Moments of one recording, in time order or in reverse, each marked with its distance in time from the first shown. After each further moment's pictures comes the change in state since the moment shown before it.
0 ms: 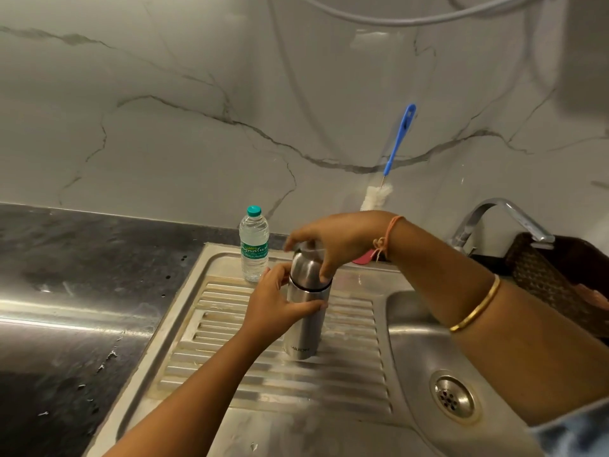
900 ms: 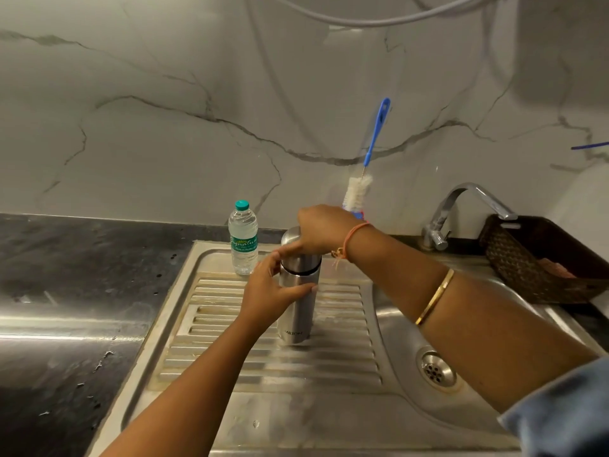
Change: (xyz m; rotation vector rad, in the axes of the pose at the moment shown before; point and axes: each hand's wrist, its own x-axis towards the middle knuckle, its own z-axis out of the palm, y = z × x) left_hand -0.005 0.009 0.003 -0.064 0.024 -0.017; right_hand 0.002 -0.012 0.025 -0.014 0.335 0.274
